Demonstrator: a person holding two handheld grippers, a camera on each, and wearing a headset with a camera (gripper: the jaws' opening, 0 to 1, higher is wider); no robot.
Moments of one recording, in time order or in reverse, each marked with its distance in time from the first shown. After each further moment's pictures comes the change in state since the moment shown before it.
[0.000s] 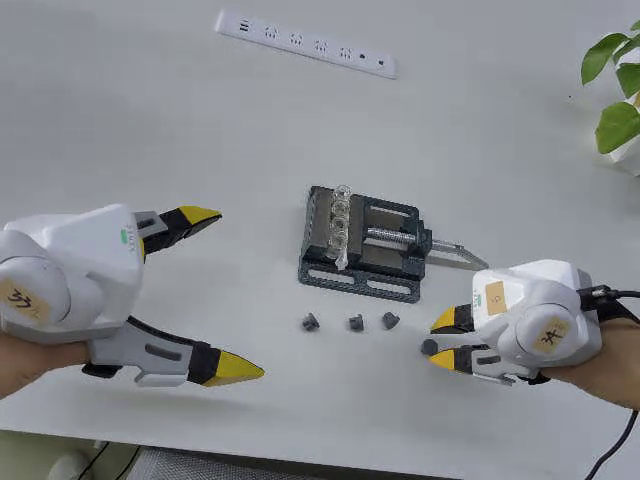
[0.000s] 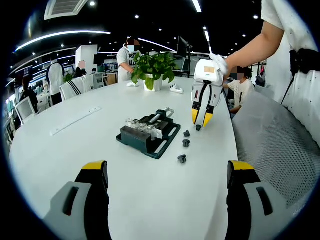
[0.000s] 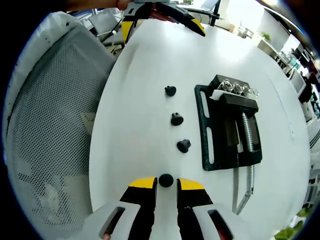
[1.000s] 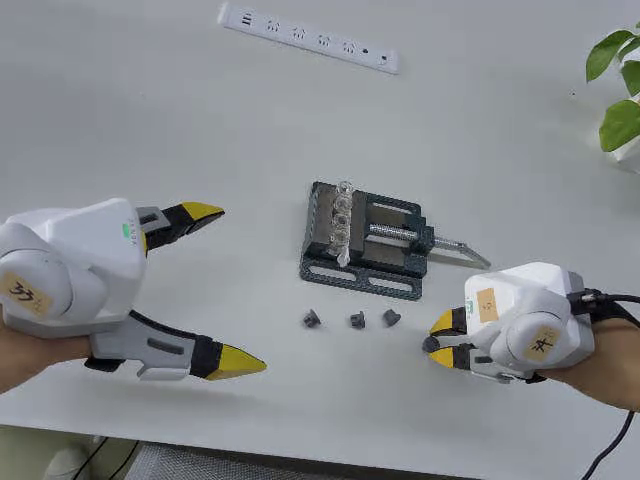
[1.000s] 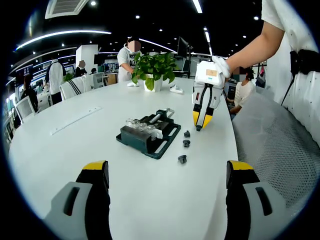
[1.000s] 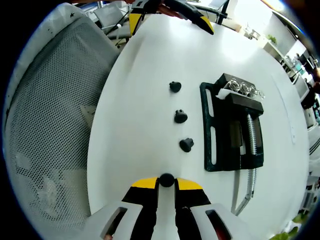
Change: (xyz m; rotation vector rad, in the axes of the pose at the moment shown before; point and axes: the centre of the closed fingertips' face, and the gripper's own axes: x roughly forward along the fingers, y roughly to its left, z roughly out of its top) left arm 0.001 0.000 -0.001 -0.007 -0.005 -0.004; right arm 0.001 0.002 -0.001 -0.041 0.035 0.003
